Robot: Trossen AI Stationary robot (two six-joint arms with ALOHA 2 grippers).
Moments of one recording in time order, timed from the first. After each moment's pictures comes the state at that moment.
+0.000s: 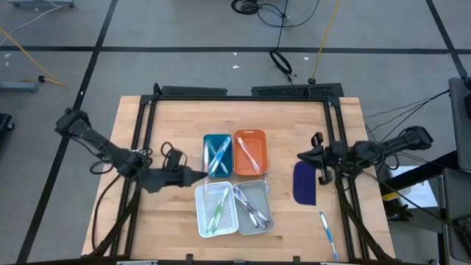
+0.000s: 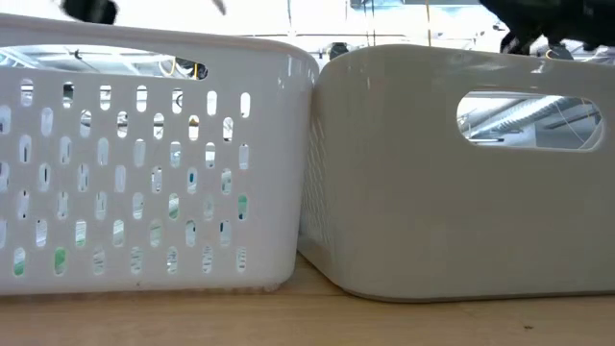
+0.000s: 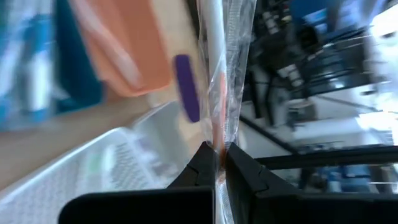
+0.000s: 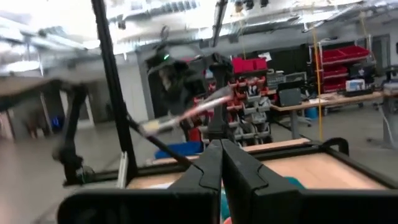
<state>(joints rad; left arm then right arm) -0.57 1.12 0.86 -0.22 -0.68 -1.56 0.32 0.34 0.21 0.49 0.30 0.12</state>
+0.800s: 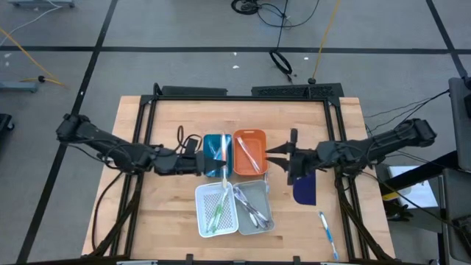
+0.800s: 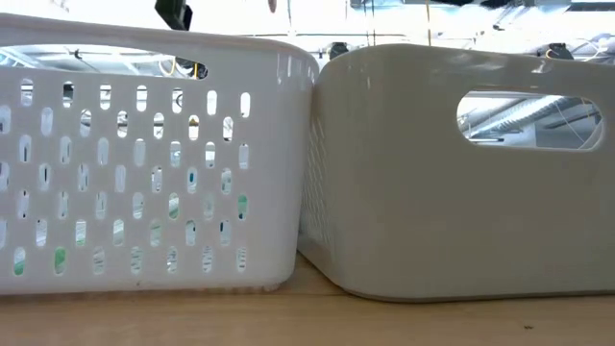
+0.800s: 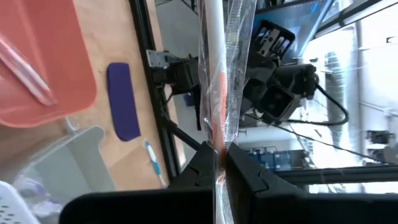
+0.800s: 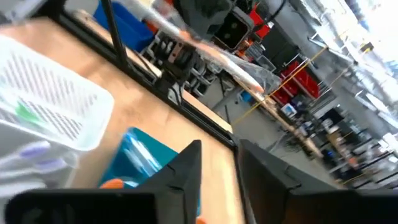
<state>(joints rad) -0.33 1.21 0.86 0.19 -0.44 -1.45 0.27 1.00 0.76 0.21 0.37 -0.63</state>
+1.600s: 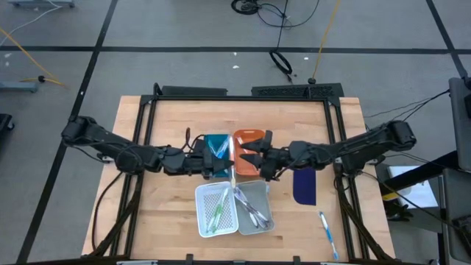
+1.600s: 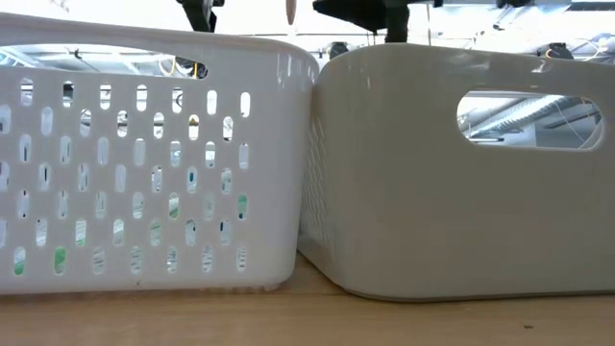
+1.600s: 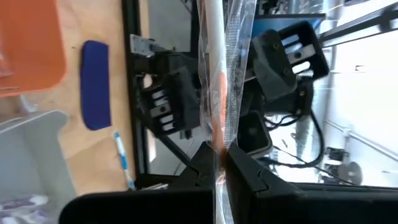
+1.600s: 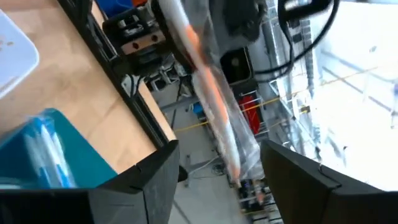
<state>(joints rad) -0.29 1.31 0.86 0.37 -0.38 -1.59 0.18 1.38 0.90 0.57 0.34 -1.15</state>
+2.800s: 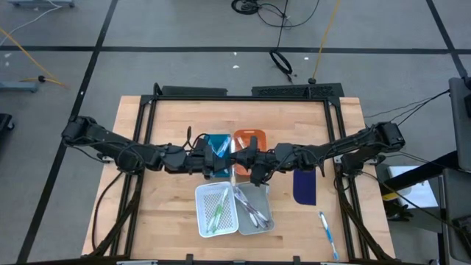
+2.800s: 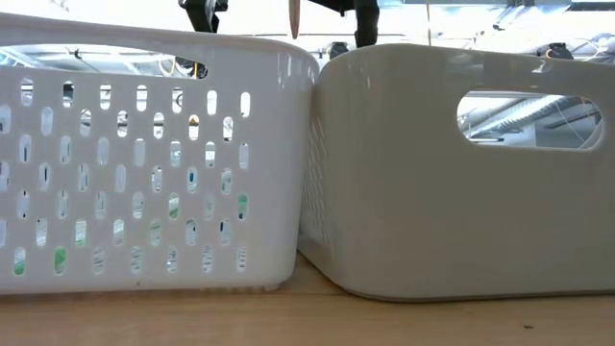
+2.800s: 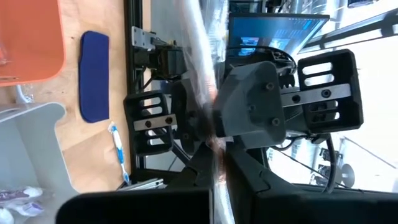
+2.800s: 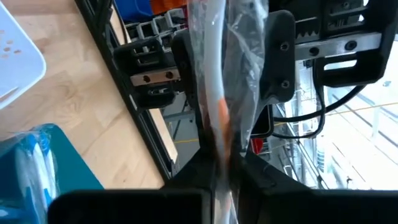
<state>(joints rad) -0.26 1.32 0.86 0.38 -0.33 -1.64 0.18 1.54 1.07 0.51 0.26 -1.27</state>
